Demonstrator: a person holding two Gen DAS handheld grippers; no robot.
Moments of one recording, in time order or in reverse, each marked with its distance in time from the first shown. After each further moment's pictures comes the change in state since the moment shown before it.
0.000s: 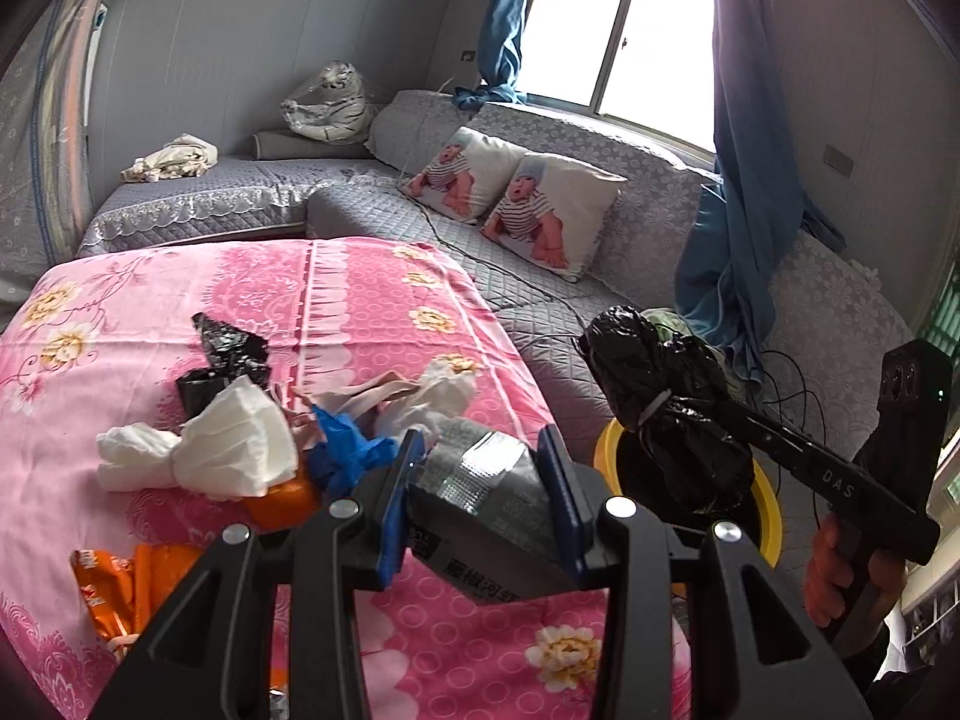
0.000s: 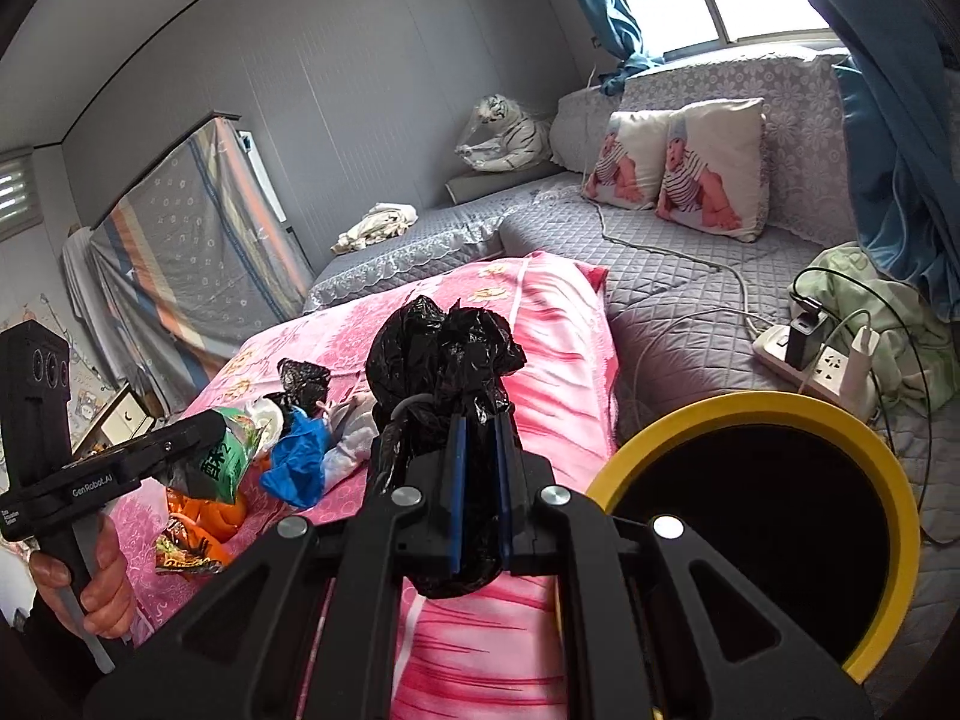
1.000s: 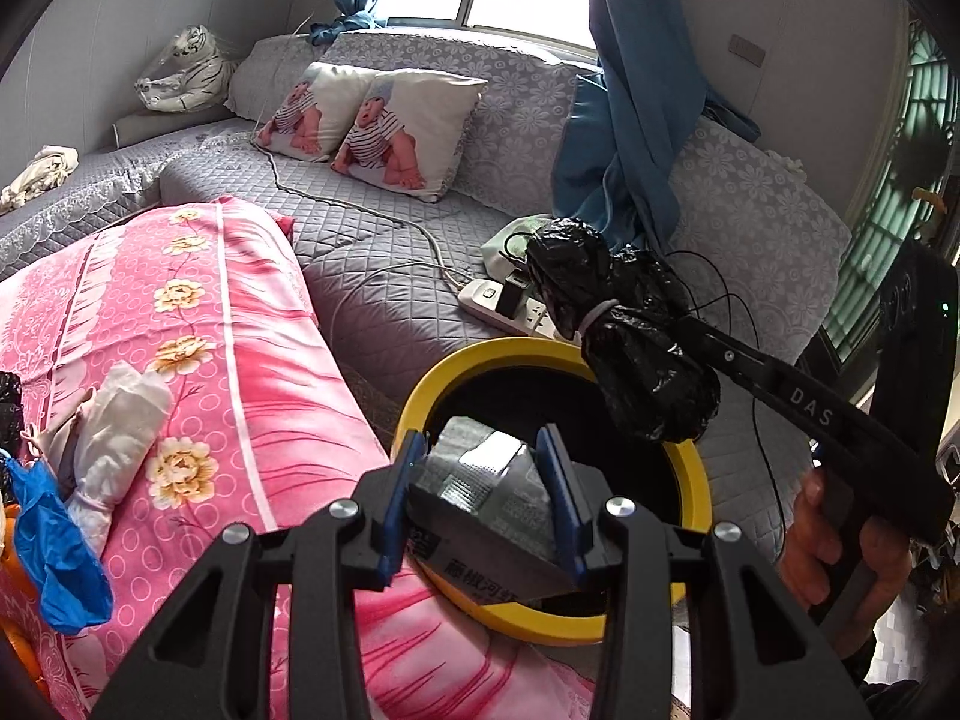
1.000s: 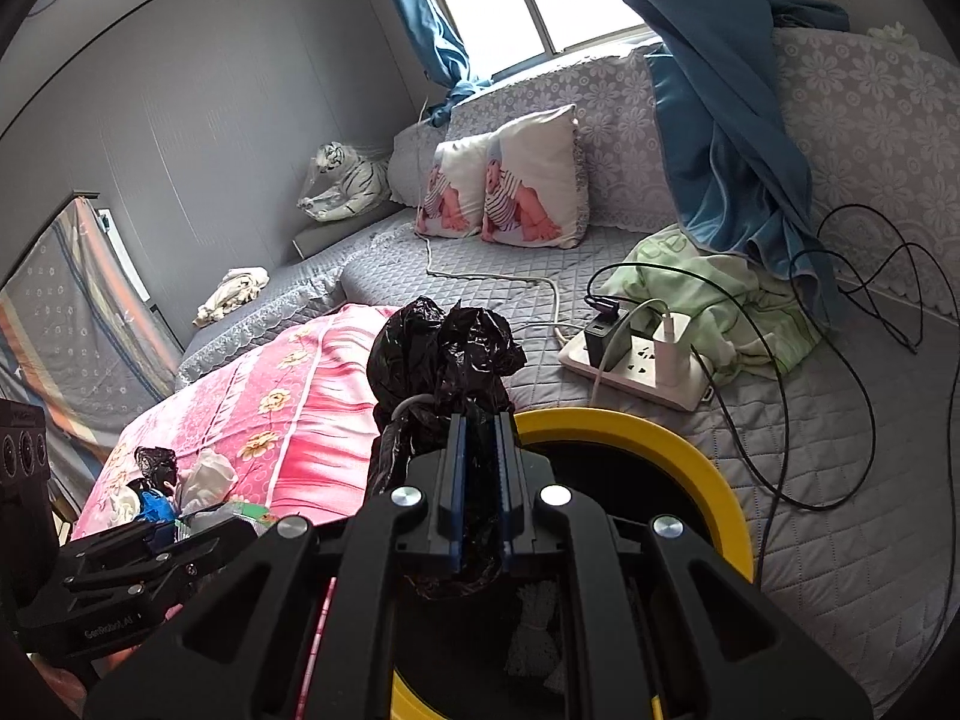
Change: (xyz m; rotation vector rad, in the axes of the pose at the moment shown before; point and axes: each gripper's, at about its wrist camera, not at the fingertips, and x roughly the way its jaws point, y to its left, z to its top) left arm 0.115 -0.135 -0.006 0.166 0.183 -0.204; right arm -0.044 -0.107 0.004 0.190 -0.085 -0.326
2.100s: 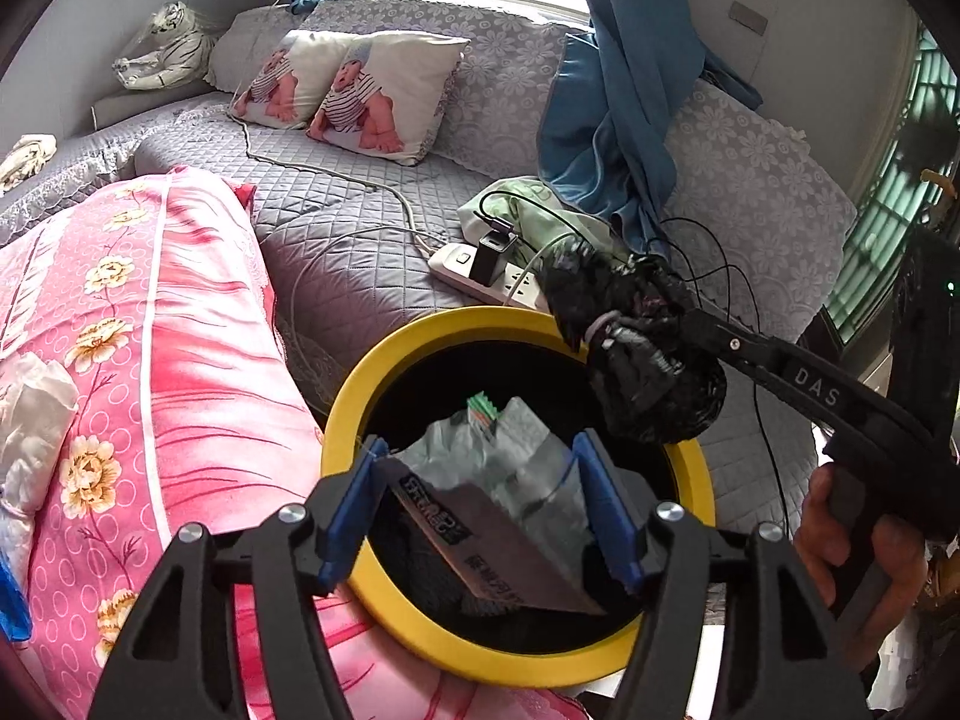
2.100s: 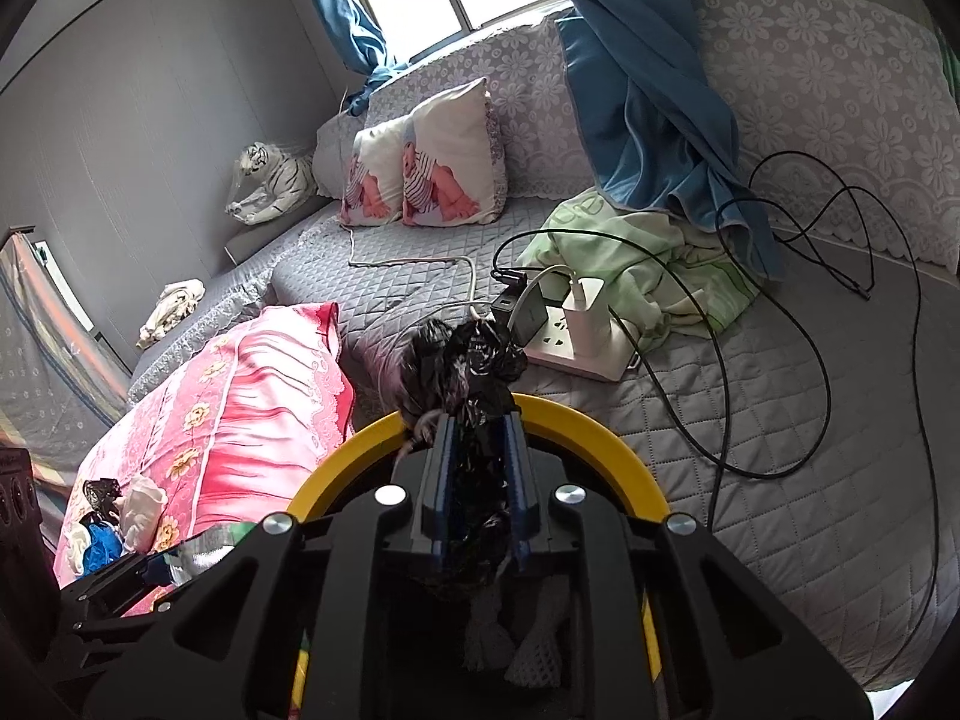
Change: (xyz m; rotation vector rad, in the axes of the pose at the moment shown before) left arm 0.055 -0.021 0.001 -0.006 0.074 -0.020; right arm 0.021 -0.050 -0.002 0.117 0.053 -0.126
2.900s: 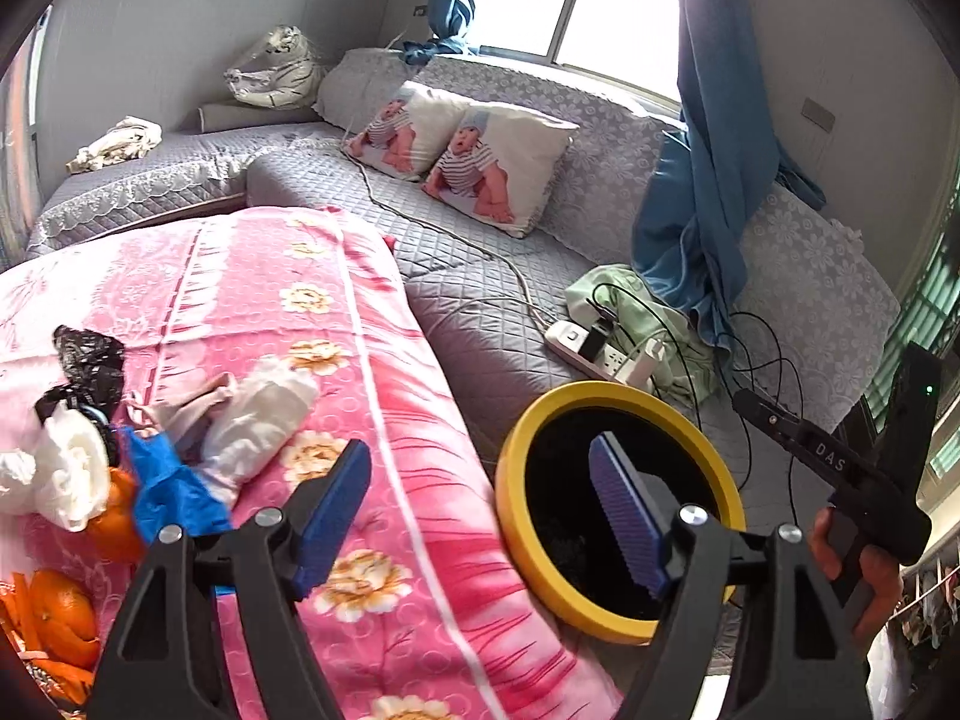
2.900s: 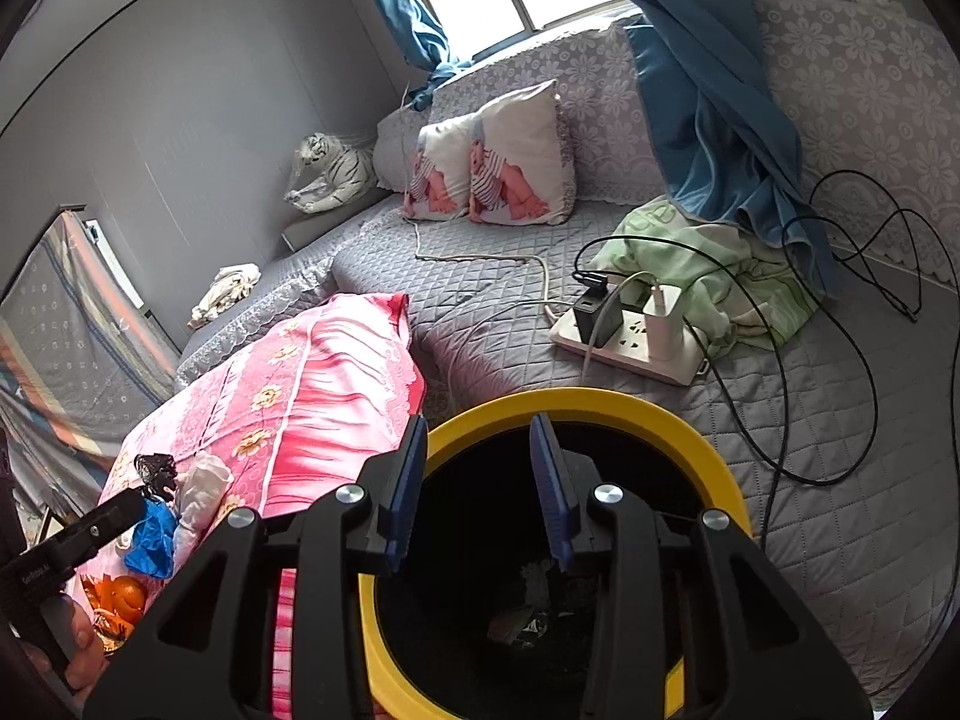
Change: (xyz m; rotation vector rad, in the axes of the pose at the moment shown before) left arm -0.121 0.074 -0.009 -0.148 -0.166 0.168; right arm -0.013 0.040 -0.004 -0.081 0.010 0.134
